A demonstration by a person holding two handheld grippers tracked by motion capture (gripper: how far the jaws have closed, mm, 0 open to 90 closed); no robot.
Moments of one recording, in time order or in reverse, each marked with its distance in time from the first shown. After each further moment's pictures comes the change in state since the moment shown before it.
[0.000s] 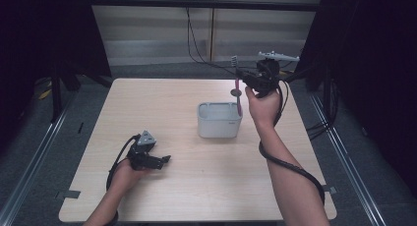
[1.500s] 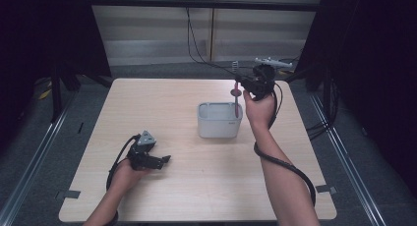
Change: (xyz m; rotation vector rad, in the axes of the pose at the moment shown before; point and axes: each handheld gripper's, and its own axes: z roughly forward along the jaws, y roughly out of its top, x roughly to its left) left arm 0.000 0.000 0.000 0.000 -0.003 0.002; right arm -0.015 -0.020 0.025 0.016 -0.054 0.027
